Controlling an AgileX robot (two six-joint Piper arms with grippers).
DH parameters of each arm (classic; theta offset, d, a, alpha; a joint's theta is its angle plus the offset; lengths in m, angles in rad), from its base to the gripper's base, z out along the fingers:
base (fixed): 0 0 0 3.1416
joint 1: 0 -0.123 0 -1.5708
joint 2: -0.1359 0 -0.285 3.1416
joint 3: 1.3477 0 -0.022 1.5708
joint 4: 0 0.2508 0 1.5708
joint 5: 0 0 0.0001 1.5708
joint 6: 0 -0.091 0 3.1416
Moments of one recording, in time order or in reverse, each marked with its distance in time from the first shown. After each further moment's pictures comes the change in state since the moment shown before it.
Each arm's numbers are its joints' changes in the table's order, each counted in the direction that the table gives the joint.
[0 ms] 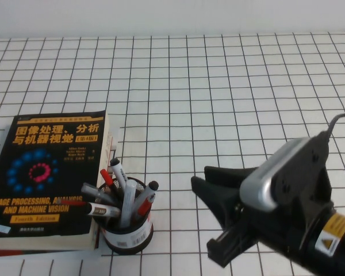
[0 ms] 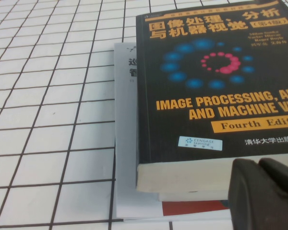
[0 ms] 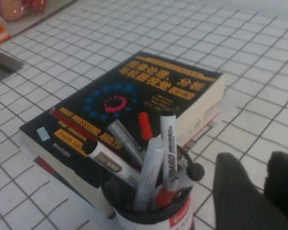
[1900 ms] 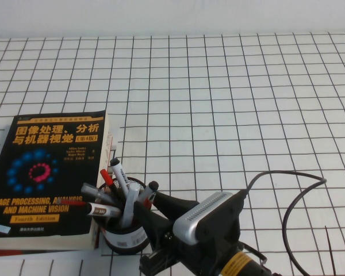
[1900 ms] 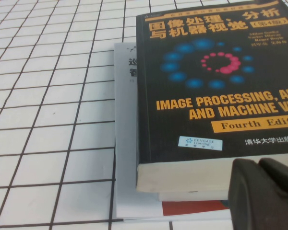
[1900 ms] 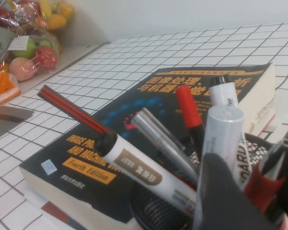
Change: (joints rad) right arm -0.141 -0.653 -0.005 -0.214 0.828 -0.527; left arm 0.000 0.000 0.000 0.000 0.000 0.000
